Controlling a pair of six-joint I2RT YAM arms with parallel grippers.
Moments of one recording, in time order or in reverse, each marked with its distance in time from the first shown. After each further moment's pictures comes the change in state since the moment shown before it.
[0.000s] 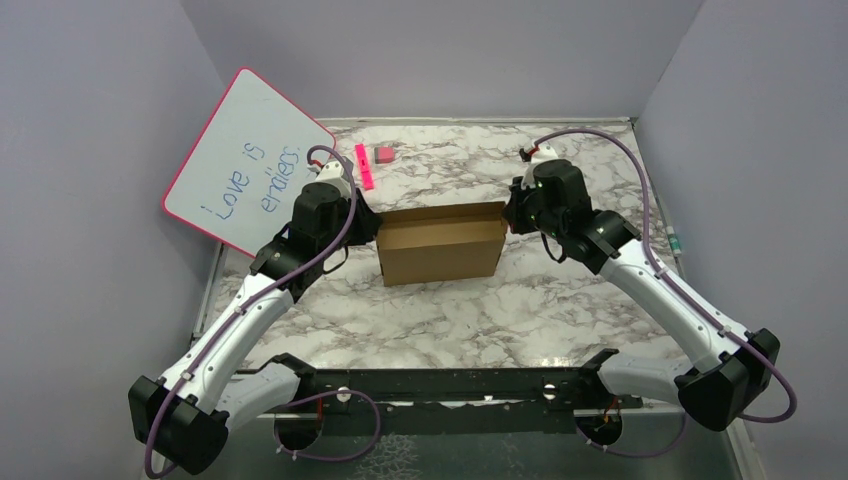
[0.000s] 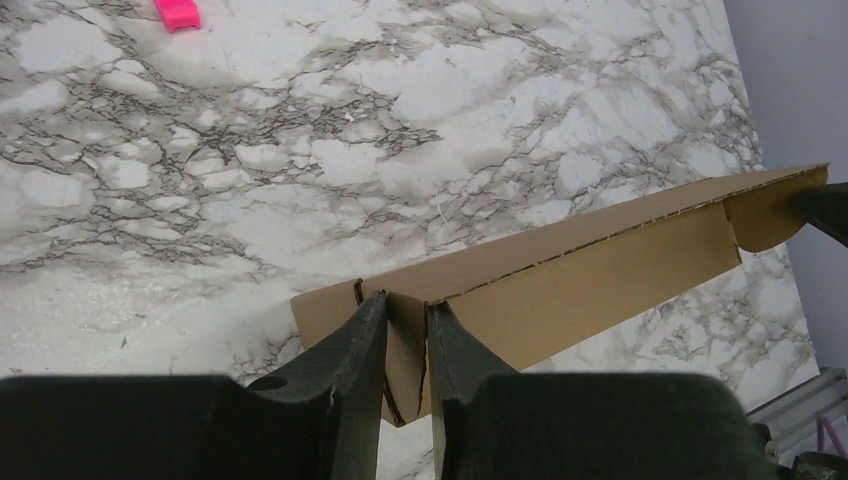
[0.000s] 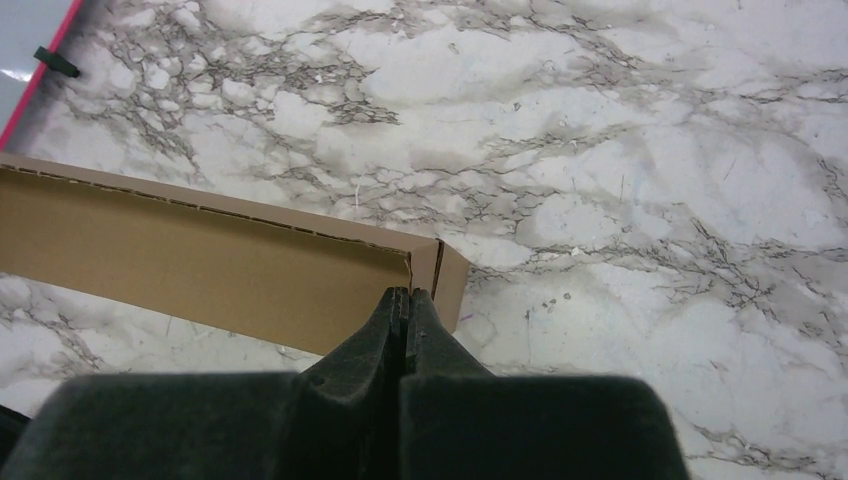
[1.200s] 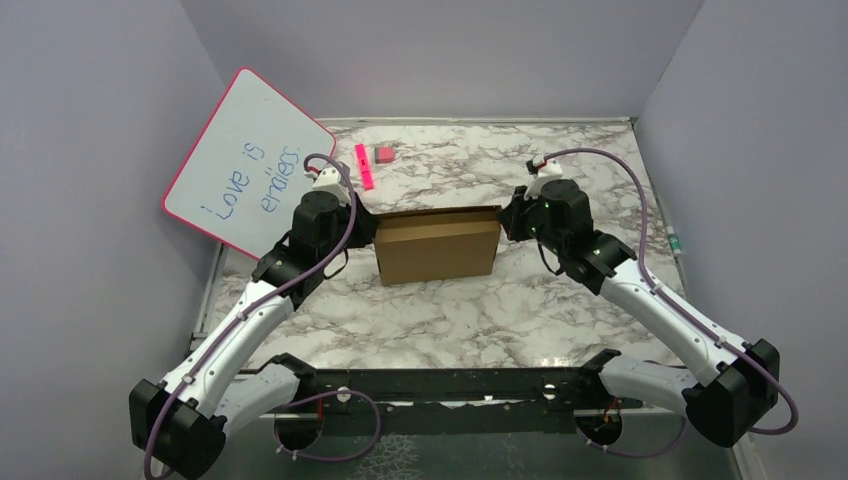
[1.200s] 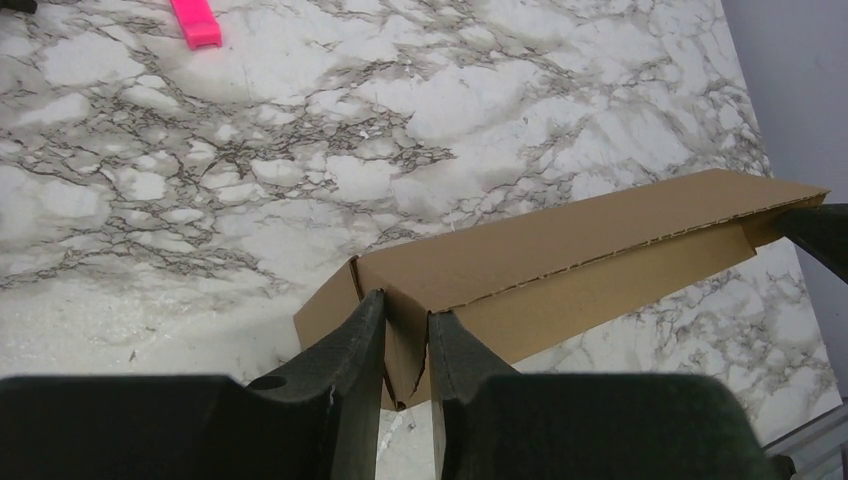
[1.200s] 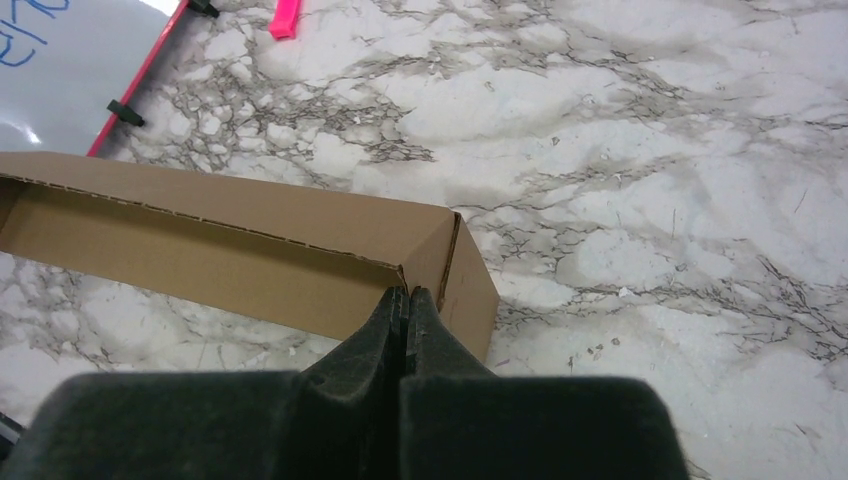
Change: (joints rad) left arm -0.002 -0.021 -0.067 0.080 -0.043 0.000; right arm -0.014 -0.068 -0.208 0.269 -0.055 0.047
